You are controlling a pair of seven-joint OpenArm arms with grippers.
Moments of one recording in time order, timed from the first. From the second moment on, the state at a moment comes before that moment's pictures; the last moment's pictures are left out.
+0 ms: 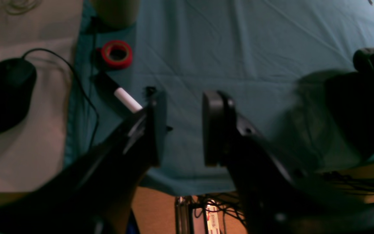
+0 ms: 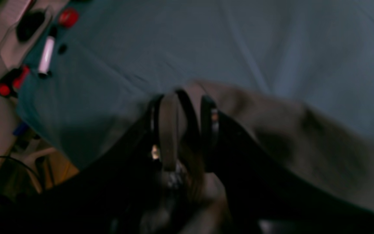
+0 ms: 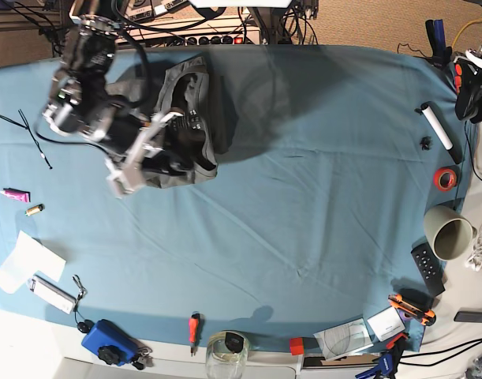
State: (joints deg) left arm 24.5 -8.0 -68.6 122.2 -77.4 -40.8 82.8; right arm -9.3 10.8 20.9 112.8 56.6 36.7 -72.9
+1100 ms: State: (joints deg) left arm 24.5 -6.9 -68.5 122.2 -78.9 -40.8 82.8; right arm 1.0 13.2 22.4 87.4 50.2 39.7 -68.0
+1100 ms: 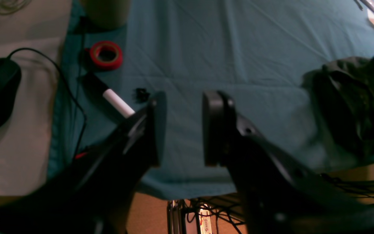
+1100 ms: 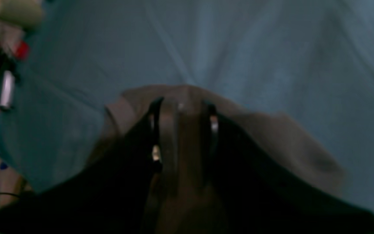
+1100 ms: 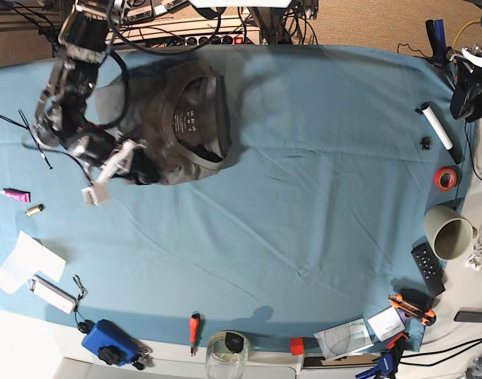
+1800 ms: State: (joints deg) left arm 24.5 -6.8 -68.5 122.2 -78.9 -40.8 82.8; right arm -5.8 15.1 22.0 90.7 74.7 39.7 -80.2
